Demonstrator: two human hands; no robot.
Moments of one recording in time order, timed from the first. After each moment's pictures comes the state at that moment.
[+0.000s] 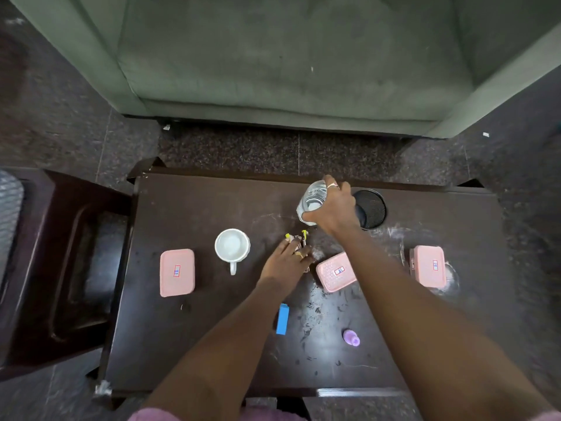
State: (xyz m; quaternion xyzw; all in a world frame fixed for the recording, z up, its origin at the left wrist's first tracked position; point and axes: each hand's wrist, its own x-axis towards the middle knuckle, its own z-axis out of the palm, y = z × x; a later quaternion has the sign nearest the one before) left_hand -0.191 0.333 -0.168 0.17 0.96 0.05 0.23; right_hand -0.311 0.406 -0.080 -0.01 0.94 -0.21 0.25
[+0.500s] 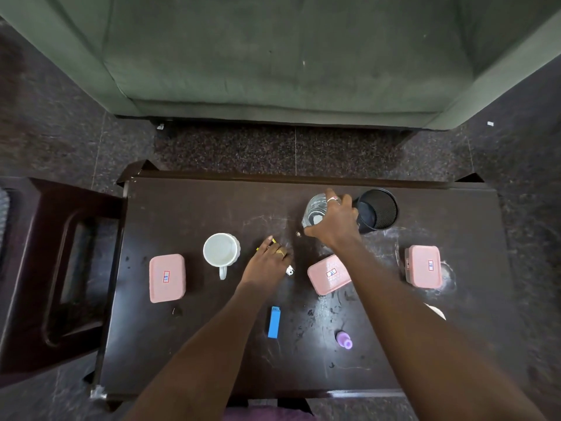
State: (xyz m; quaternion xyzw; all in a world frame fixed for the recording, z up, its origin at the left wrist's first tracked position) left_hand -0.194 0.317 -0.166 0.15 0.97 0.05 0.19; right_hand -0.310 0.433 -0.092 0.02 0.94 -0.17 0.29
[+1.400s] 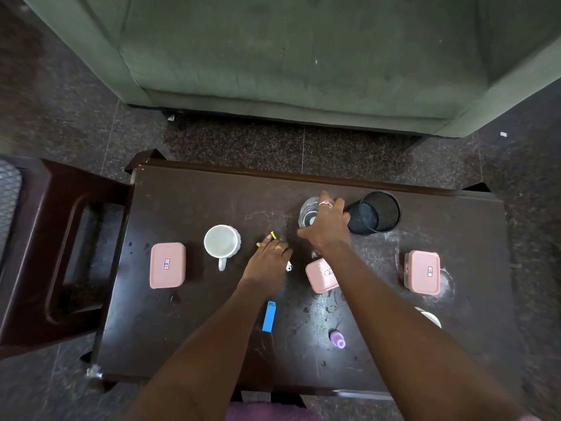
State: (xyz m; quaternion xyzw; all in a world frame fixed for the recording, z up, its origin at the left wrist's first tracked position) left_hand -0.187 0.330 -0.173 0.04 0.97 0.14 0.21; right_hand -0.300 0.424 -0.100 -0.01 0.94 -0.14 0.30
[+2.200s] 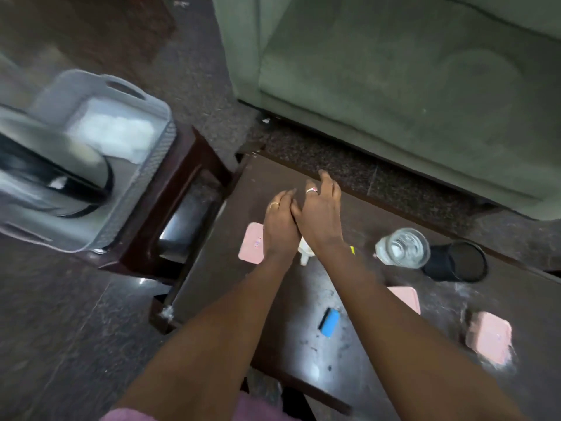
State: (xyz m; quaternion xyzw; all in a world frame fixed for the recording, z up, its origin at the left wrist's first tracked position) left_hand -0.154 0.206 -0.102 -0.39 0.82 0.38 -0.18; right_hand -0.213 0.251 -0.046 -0.31 0.92 -0.16 0.15
